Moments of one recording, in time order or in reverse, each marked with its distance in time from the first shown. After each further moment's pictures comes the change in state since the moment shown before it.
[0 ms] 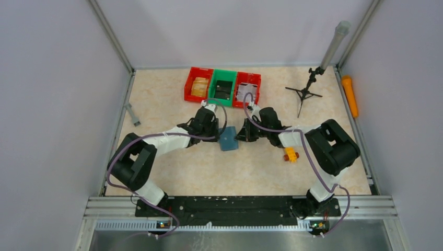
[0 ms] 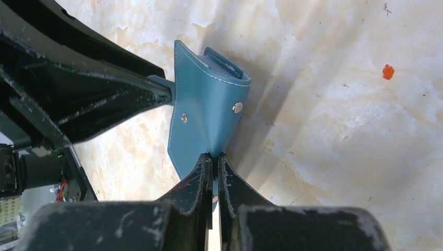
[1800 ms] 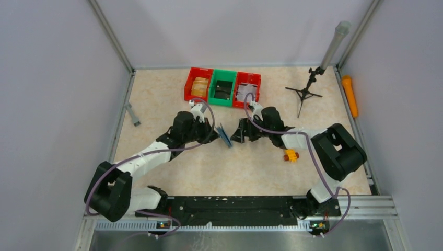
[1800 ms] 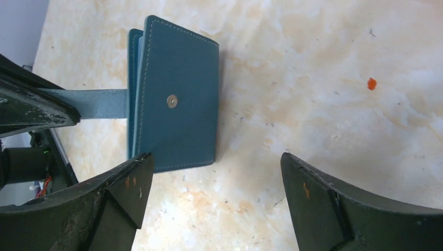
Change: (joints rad) left arm 0.110 -0.331 -0.216 0.166 0.327 -0.040; right arm 0.002 -0.068 -0.018 -0.034 0.046 -0.079
